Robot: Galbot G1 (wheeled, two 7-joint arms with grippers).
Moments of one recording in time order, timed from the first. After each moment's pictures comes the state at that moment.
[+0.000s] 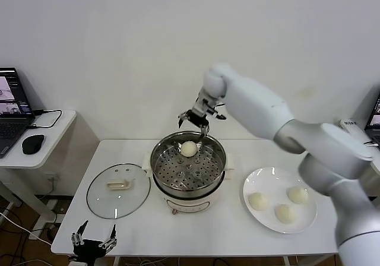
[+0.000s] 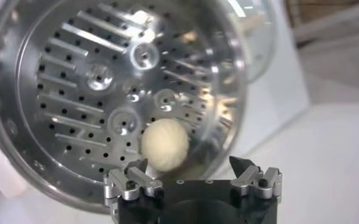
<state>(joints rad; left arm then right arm) 1.80 -1.48 -0.75 -2.14 0.14 0.23 0.12 0.44 1.18 -0.78 0.99 -0.04 0.25 -1.26</state>
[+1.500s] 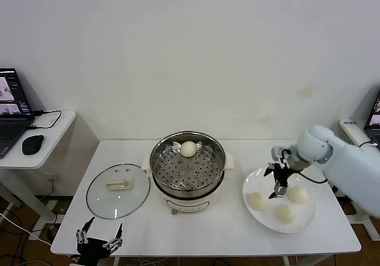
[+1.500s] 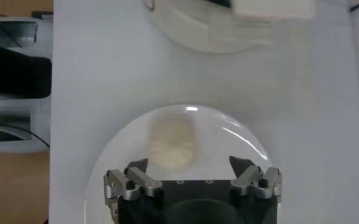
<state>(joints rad) 1.85 -1.45 -0.73 -2.23 0.14 0.24 0.15 -0.15 0.63 -0.57 1.46 -0.10 -0.41 -1.27</state>
